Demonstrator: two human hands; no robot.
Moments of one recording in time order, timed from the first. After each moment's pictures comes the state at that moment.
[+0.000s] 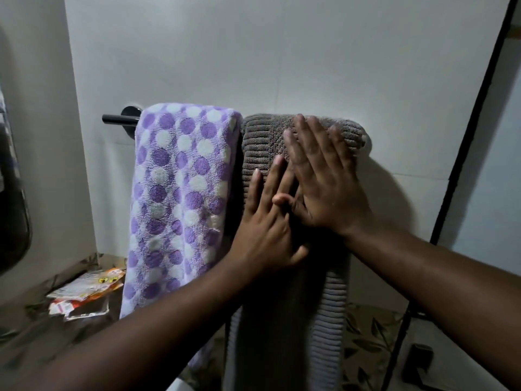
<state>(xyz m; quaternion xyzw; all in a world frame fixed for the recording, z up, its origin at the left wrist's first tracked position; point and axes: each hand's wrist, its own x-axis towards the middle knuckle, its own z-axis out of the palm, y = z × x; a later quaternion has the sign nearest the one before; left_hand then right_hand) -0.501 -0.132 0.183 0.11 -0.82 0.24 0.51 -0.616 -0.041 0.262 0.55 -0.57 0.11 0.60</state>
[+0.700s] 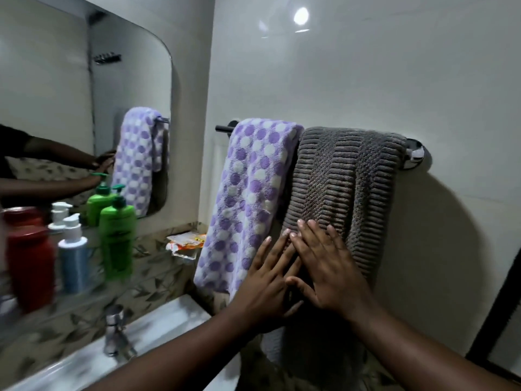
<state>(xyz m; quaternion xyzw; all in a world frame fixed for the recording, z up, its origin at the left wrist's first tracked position) -0.439 -0.075 0.068 0.27 -0.84 0.26 0.40 -0.607 -0.020 0.131 0.73 -0.46 0.17 0.47</state>
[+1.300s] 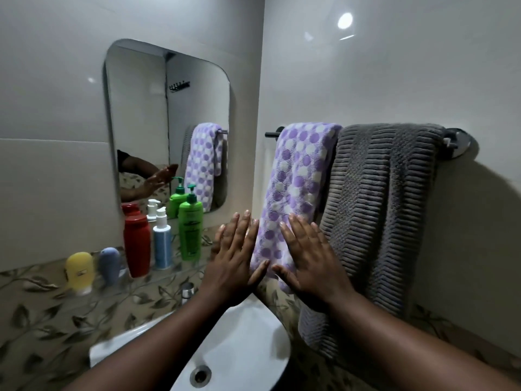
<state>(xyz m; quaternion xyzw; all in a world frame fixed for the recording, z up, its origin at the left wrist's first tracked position) -0.292 -0.032 0.070 0.51 -0.74 0.28 0.33 -0.510 -0.011 0.108 0.79 -0.41 0.31 0.34</state>
